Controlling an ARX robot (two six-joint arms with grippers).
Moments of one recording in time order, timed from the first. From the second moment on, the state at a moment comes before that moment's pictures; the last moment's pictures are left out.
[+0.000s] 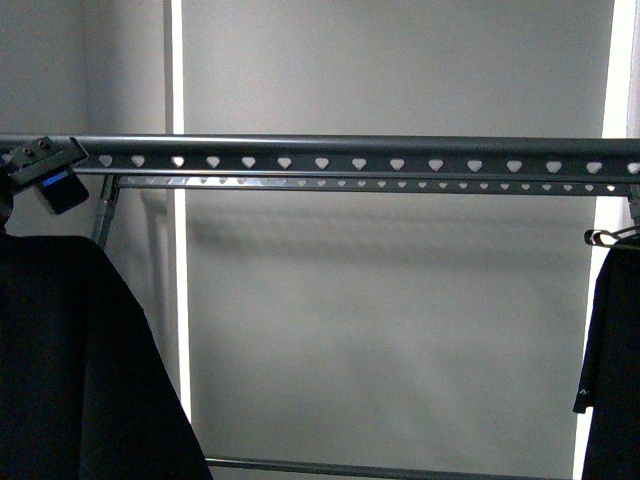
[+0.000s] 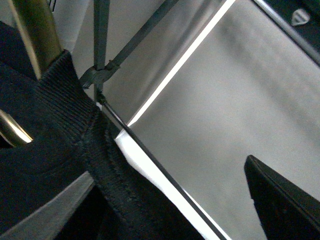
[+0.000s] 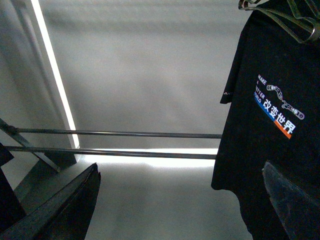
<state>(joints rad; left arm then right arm) -0.02 1.63 1.25 0.20 -0.48 -0.66 0.00 0.00 0.01 0.00 0.00 0.00</state>
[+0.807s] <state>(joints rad) -0.04 1.46 1.02 0.01 -0.12 -0.58 0.00 0.00 0.01 0.00 0.00 0.00</state>
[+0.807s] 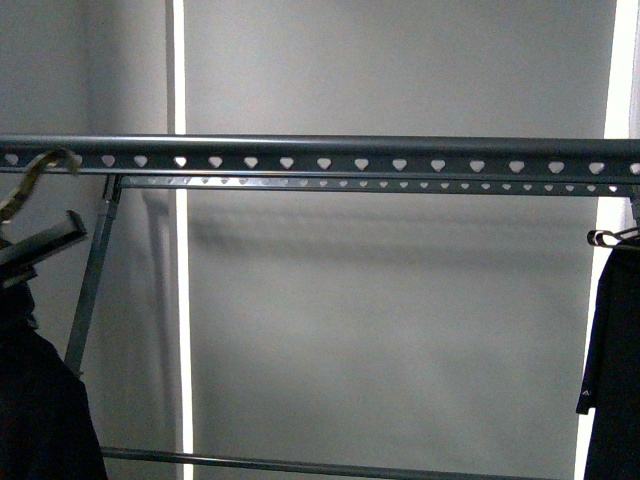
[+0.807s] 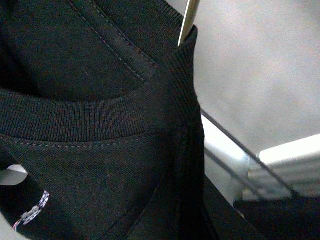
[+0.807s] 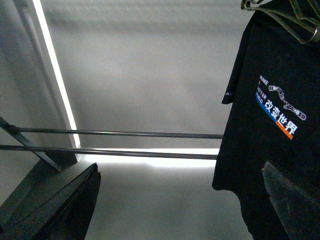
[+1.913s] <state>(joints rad) -0.18 1.43 1.09 0.12 0.59 1.60 0.00 0.00 0.01 0.00 0.00 0.00</state>
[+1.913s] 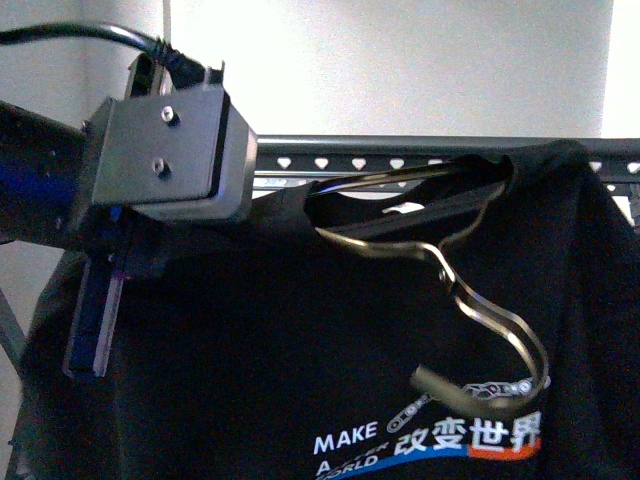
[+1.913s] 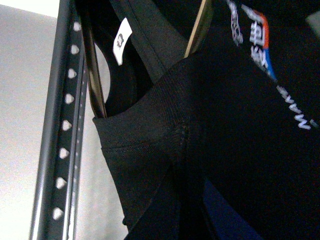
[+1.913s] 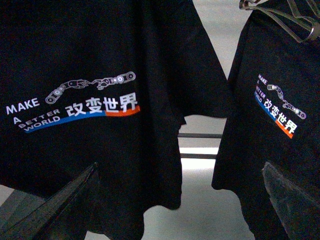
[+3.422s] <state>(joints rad) -0.19 1.45 1.09 0.18 0.58 1.71 -0.36 1.26 0.77 0.64 -0.83 -1.24</state>
